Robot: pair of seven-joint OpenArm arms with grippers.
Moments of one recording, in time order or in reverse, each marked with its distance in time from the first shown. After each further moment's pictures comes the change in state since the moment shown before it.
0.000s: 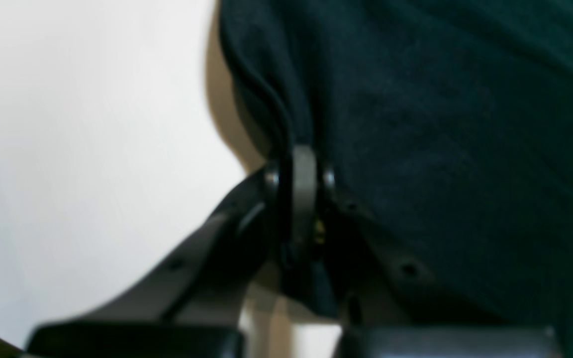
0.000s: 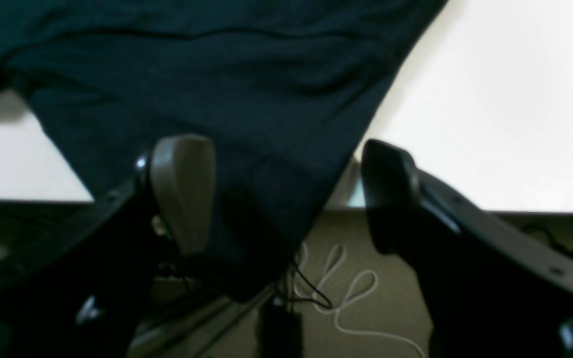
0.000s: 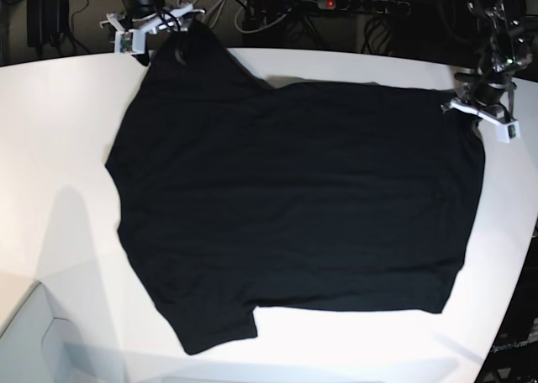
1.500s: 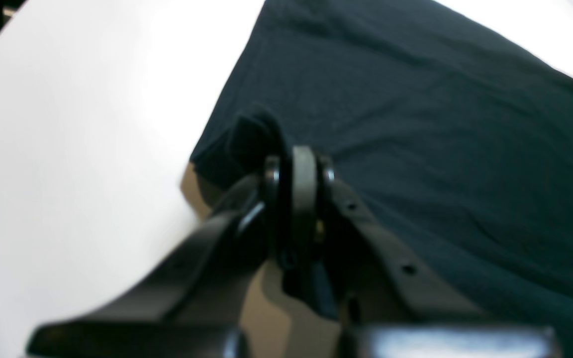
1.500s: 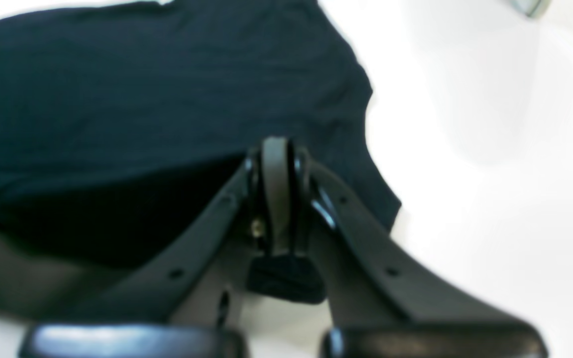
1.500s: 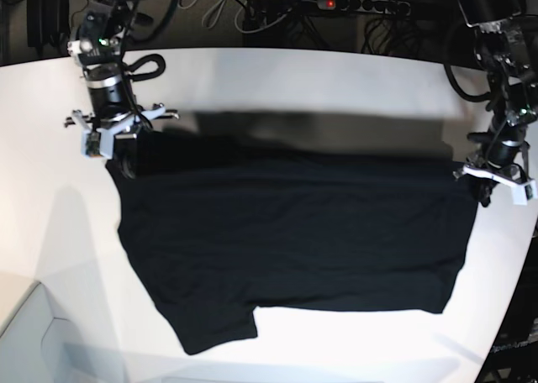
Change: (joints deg) left arm -14.3 1.2 -2.9 3.7 0.6 0.1 3.6; right arm 22.4 0.1 4.5 10.2 -1.0 0.1 -11.5
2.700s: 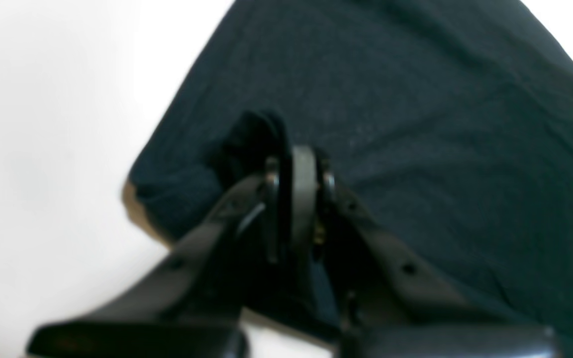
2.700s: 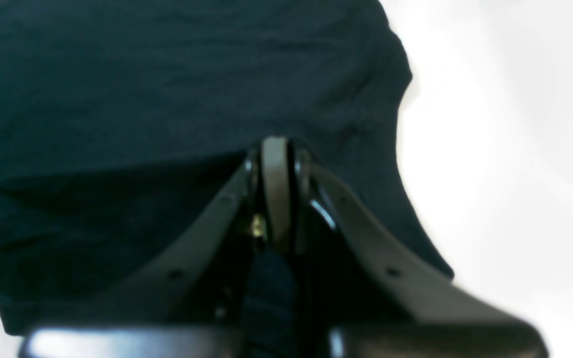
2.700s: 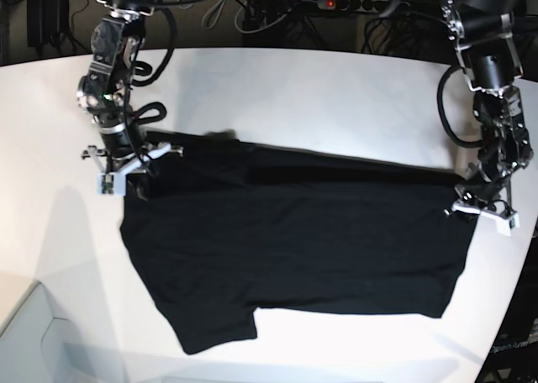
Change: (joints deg) left arm -18.1 -2.1 6.2 -26.0 -0.1 0.6 0.1; right arm 14.9 4.6 -0.2 -21.2 -0.4 0.0 -0.4
